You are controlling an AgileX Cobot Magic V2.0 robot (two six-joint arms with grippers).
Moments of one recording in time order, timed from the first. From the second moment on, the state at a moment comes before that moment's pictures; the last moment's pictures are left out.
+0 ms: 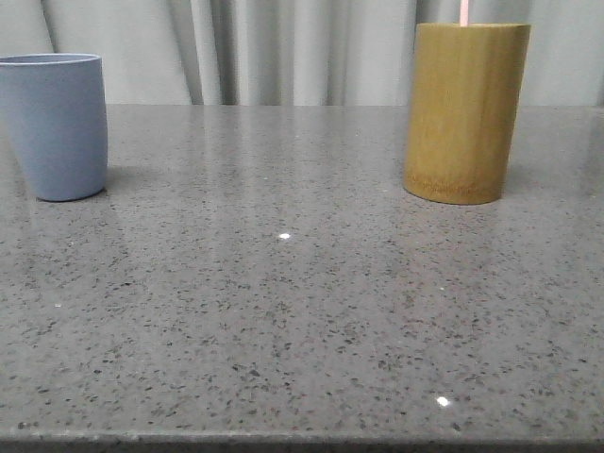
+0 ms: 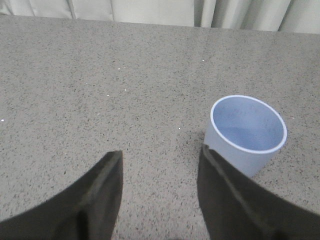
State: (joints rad) left arm 0.04 0.79 -0.84 -0.20 0.59 0.07; right arm -0.06 0.57 -0.69 0.13 0.61 0.02
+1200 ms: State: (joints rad) left arm -0.11 1.63 -1.47 -0.20 1.08 0.07; right arm -0.06 0.57 -0.69 0.13 0.60 0.02
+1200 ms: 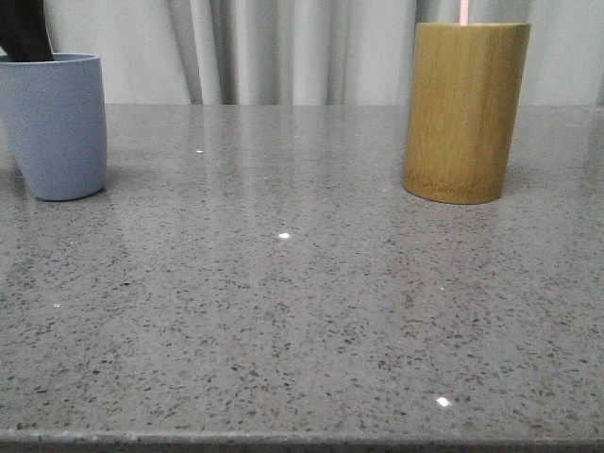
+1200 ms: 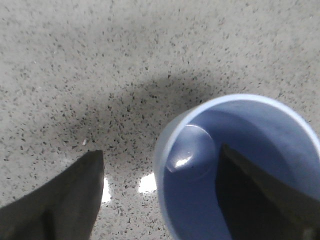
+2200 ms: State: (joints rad) left arm -0.15 1.66 -1.60 -0.25 1.14 0.07; right arm -0.06 0.57 -0.69 0.13 0.60 0.02
